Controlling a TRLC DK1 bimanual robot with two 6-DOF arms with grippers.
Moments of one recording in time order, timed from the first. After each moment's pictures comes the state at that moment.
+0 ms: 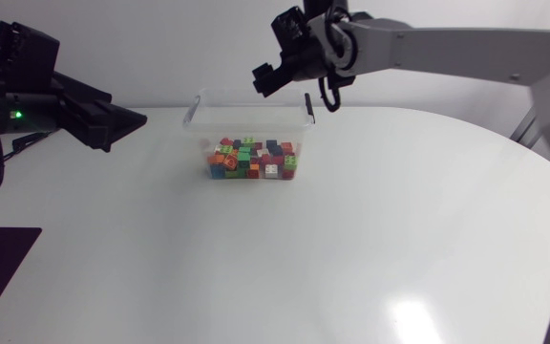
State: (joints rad) left arm -0.02 1.17 1.06 -0.44 0.42 0.42; right arm 0.48 2.06 1.83 -0.17 0.01 -0.27
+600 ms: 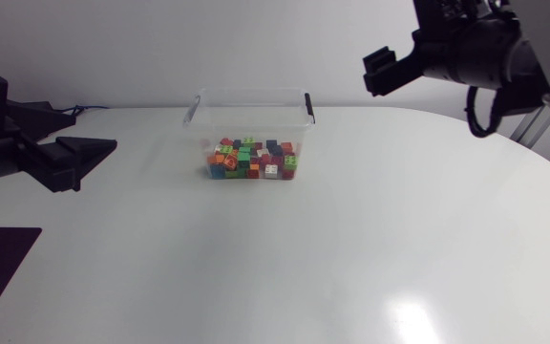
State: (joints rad) left arm 0.07 0.90 0.83 -0.40 0.43 0.43; right arm 0.37 1.31 1.14 -0.10 0.20 -0.35
